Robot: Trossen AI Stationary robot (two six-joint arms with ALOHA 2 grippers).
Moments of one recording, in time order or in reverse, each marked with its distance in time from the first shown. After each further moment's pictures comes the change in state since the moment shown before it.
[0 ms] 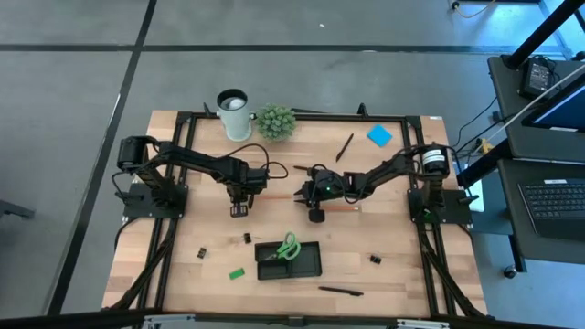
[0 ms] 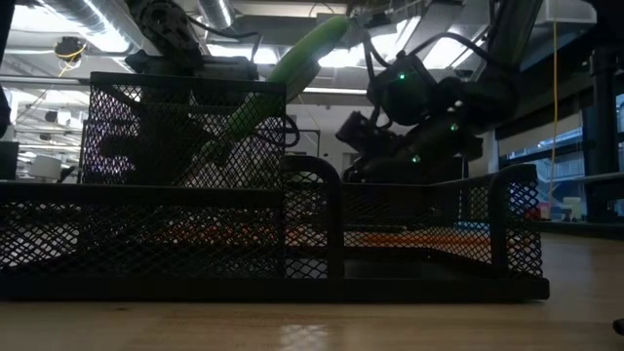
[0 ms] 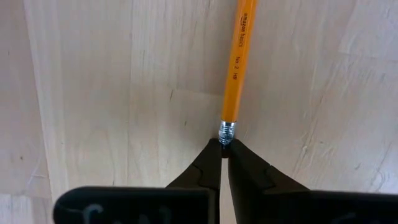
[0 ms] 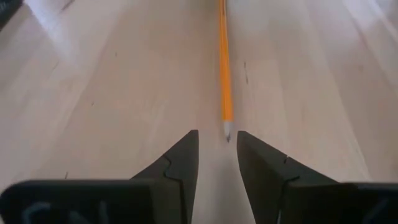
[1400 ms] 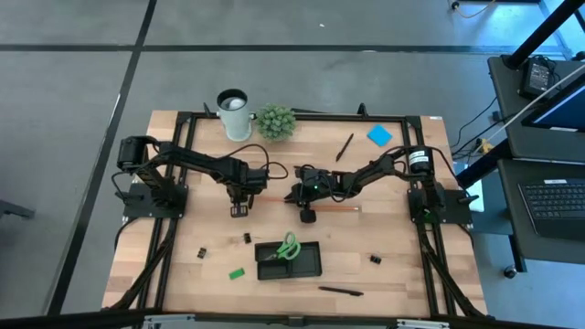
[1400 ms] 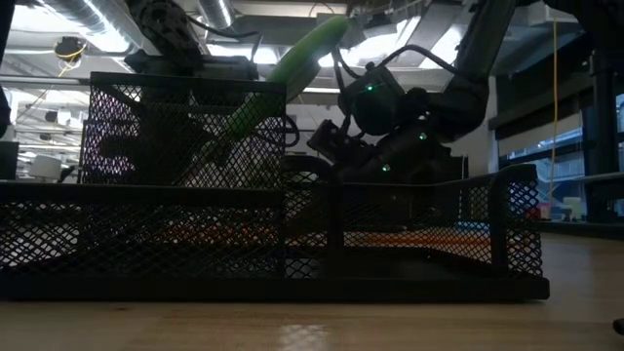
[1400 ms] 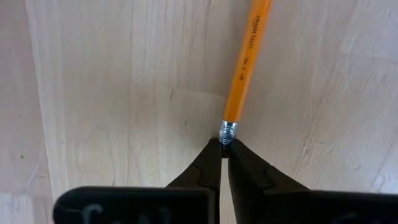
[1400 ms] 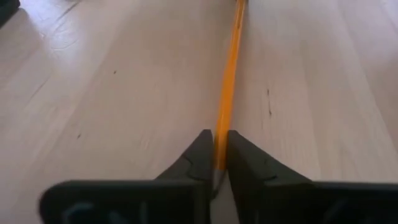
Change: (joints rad) left arm -0.001 0.000 0.000 -0.001 -0.012 -0.010; right arm -0.003 0.148 0.157 -0.077 -0.088 -0.045
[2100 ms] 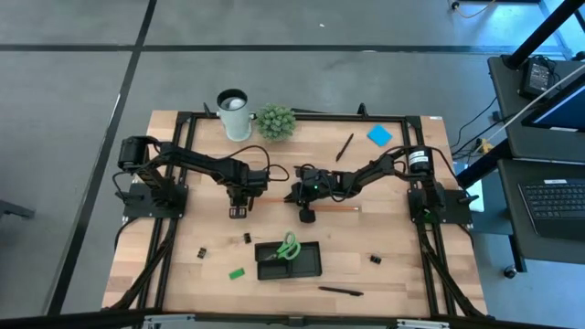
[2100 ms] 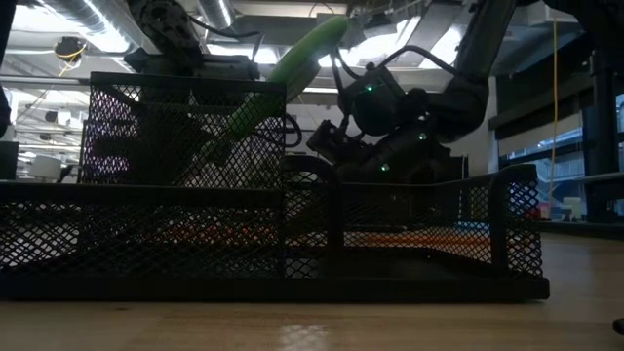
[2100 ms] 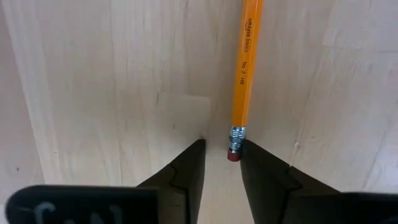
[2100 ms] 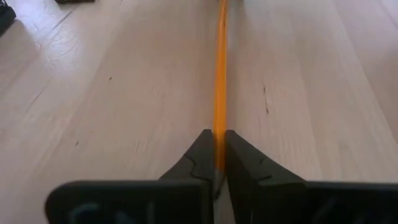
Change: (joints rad) left arm -0.001 0.004 0.018 -0.008 -0.015 0.072; right arm 0.000 0.003 -0.003 0.013 -0.003 0.054
